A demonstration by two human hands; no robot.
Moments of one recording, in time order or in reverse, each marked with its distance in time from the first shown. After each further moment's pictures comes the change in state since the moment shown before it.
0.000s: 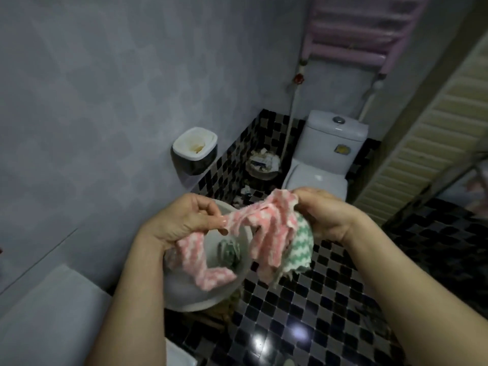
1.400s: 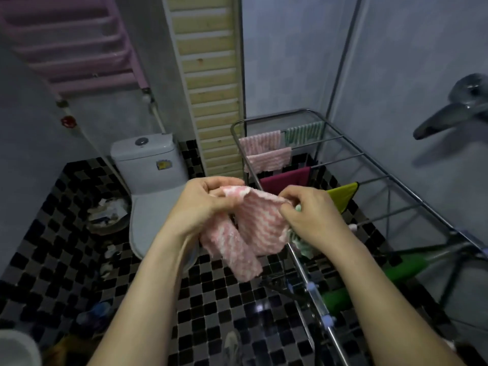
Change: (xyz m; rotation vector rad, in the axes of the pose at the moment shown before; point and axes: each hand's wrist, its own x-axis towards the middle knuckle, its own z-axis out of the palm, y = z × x) left_hand 0.117 0.121 0.510 0.033 -0.377 0.123; right_hand -0.324 0.123 -0.328 -0.784 1.278 -0.307
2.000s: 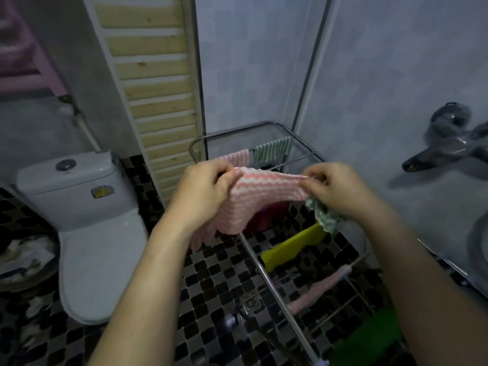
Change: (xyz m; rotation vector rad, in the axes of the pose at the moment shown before) left_hand 0.201 0.030 0.006 0.685 -0.058 0.484; right_hand 0.162 0.062 -0.056 -0.278 0.036 0.139
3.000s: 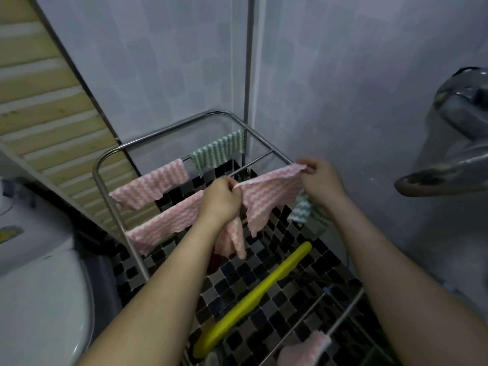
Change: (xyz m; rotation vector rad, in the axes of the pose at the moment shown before) left_hand 0.186 -0.031 0.264 -0.012 -0.268 -0.348; right_hand 0.145 0.235 0.074 0.517 0.231 0.569
